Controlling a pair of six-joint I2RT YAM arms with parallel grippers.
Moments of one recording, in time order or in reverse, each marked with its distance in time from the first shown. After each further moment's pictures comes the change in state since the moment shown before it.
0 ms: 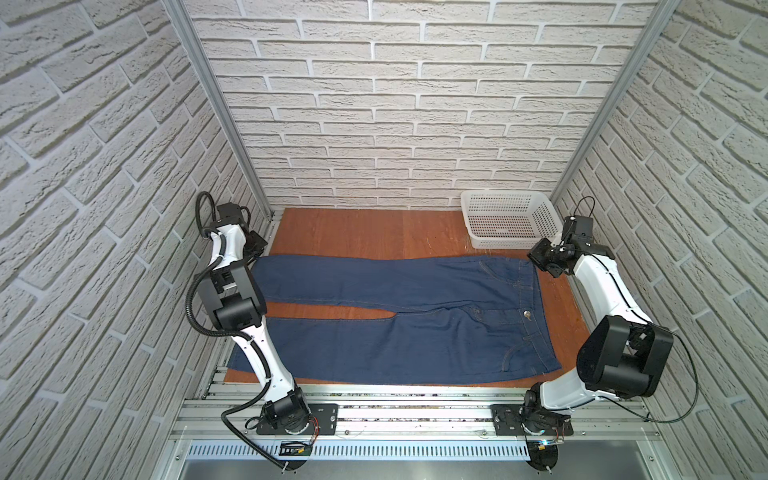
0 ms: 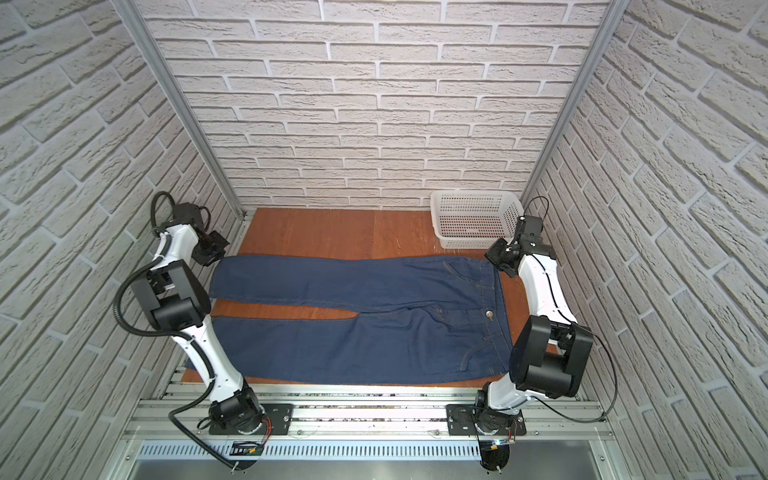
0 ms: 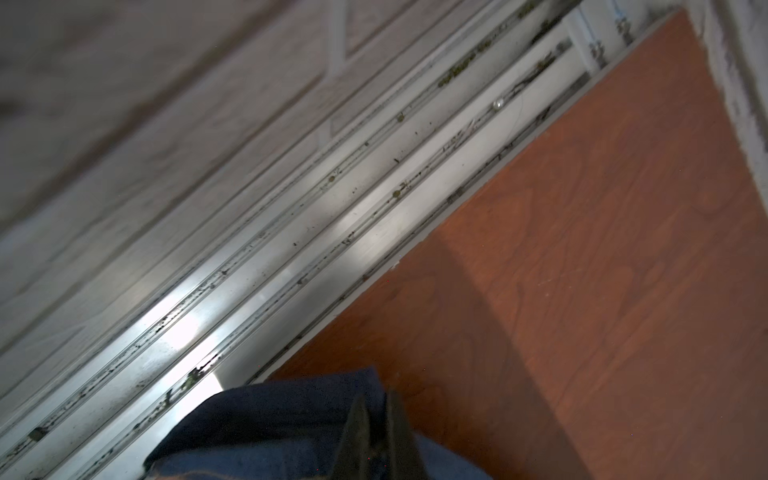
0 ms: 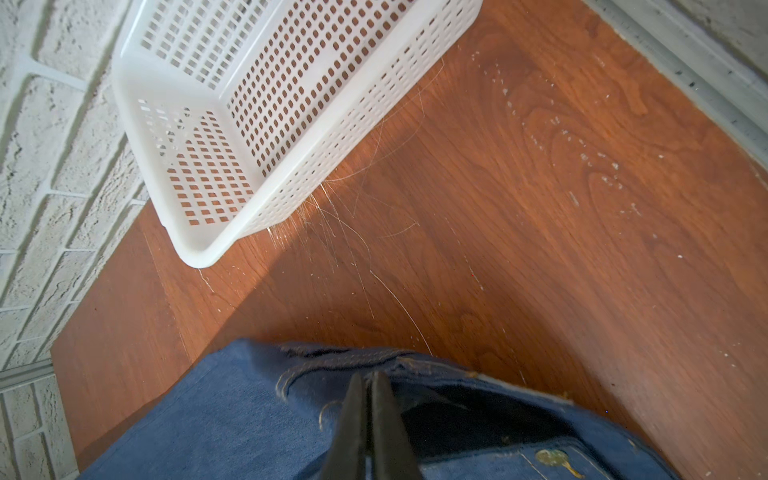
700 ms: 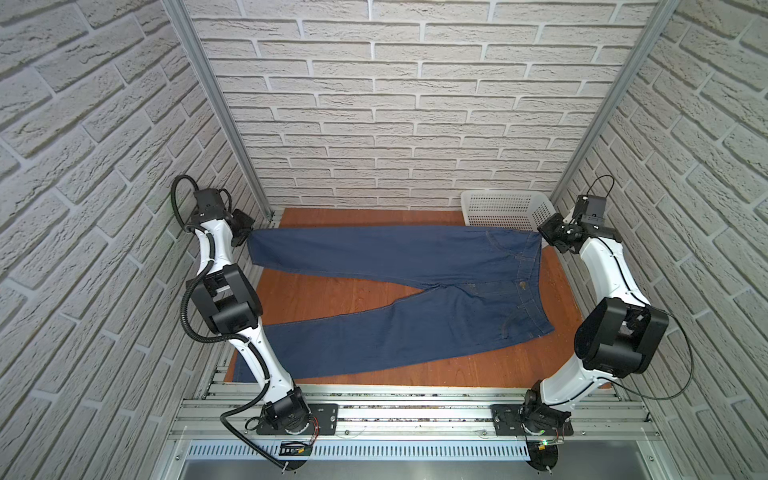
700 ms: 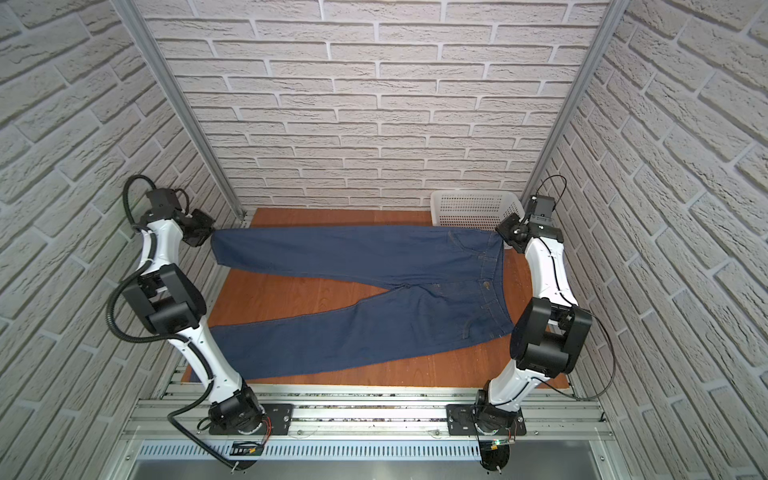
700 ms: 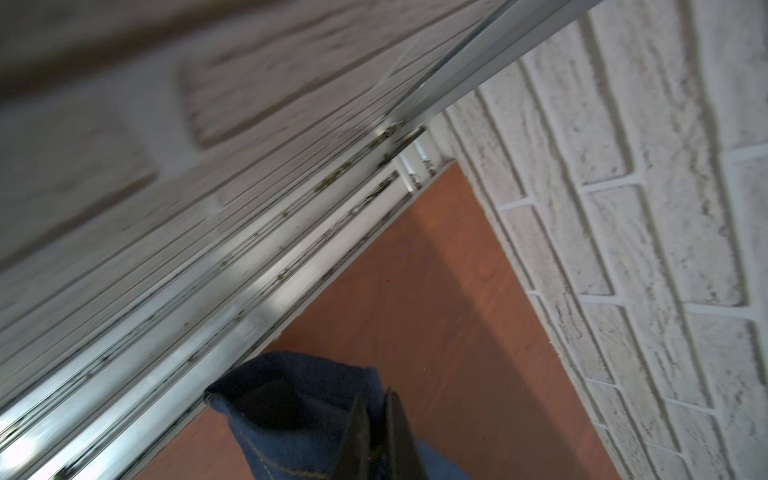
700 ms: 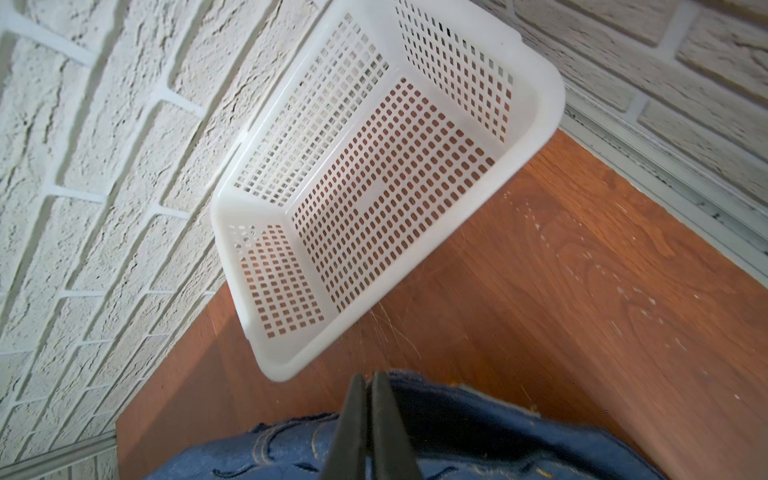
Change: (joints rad) left arm 0.030 0.067 0.265 0.083 0.248 -0.097; right arm -0.035 0.175 0.239 0.138 0.000 0.088
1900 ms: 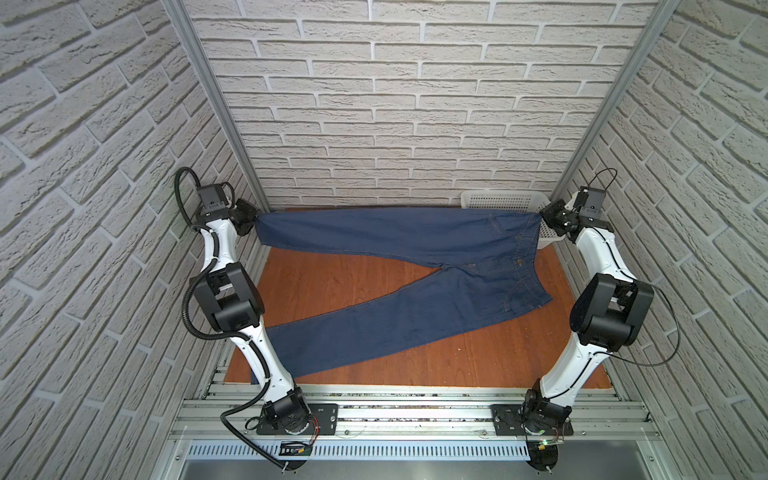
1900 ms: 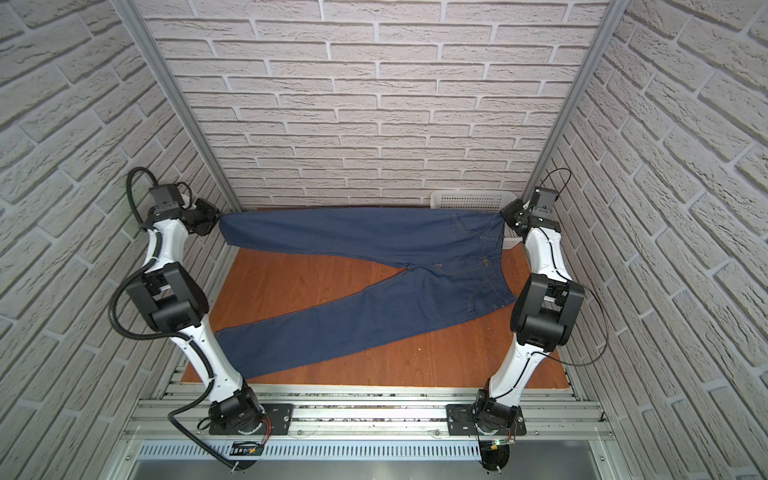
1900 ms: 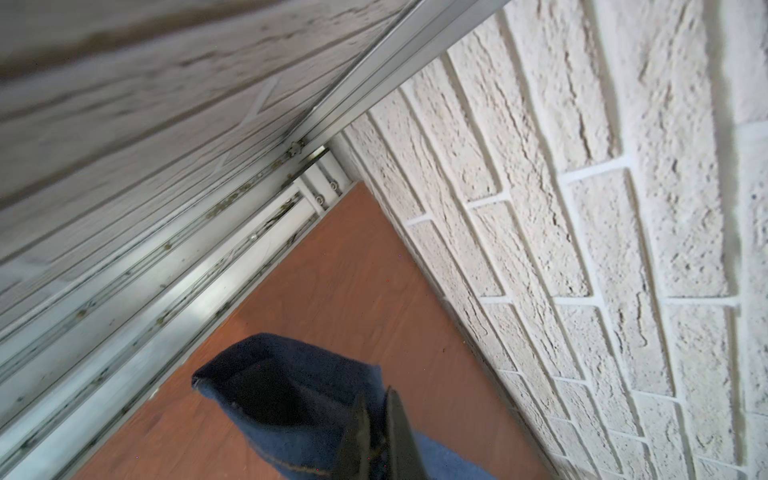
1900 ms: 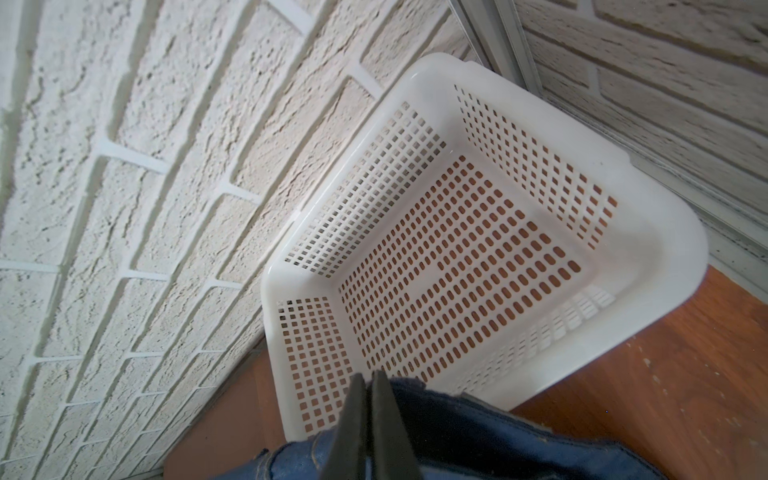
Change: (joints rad) left arm -0.003 -0.078 -0.175 0.245 0.137 -0.097; right arm -0.040 0.202 0.138 0.214 -0.093 0.045
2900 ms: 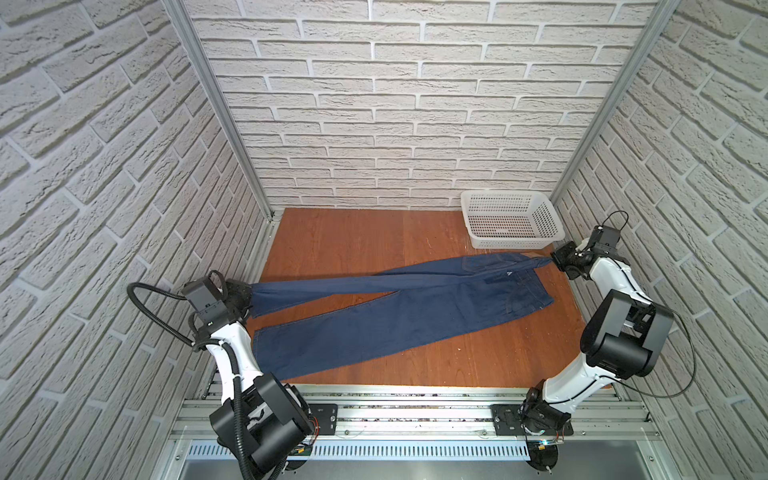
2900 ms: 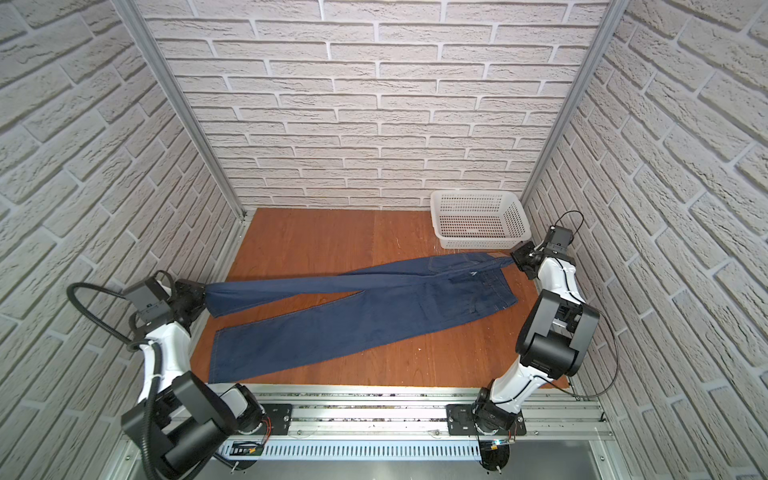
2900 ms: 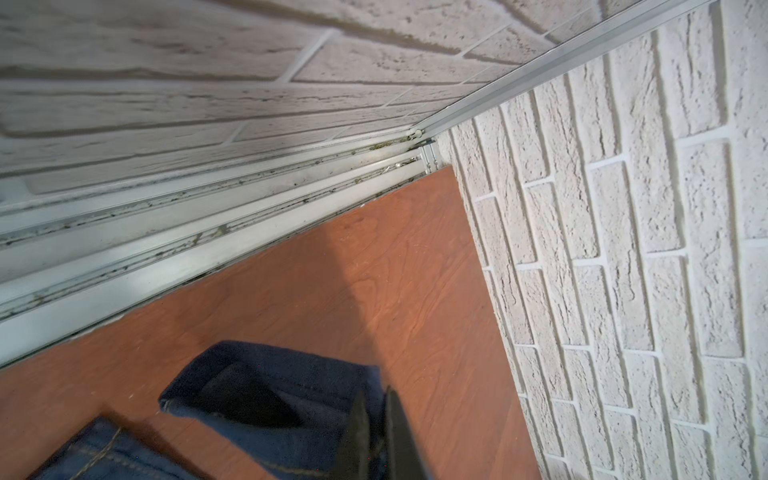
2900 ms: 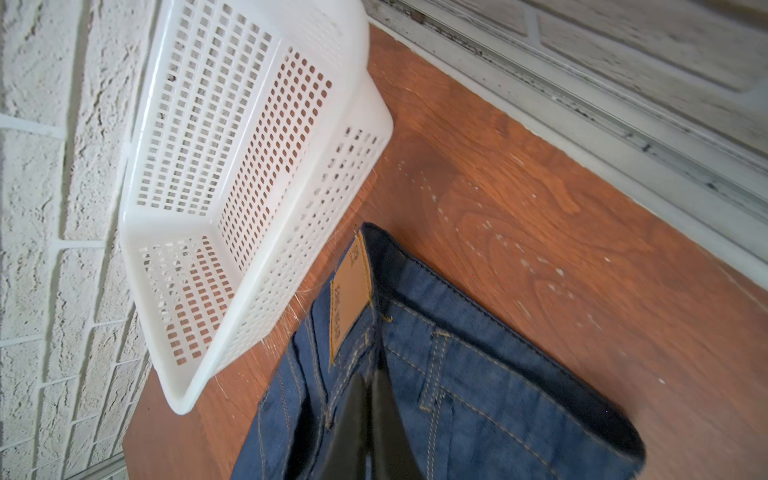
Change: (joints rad) left arm 0.256 -1.012 -1.217 0.279 0.008 -0.084; right arm -0.155 -0.221 -0.421 -0.084 -0.050 -0.060
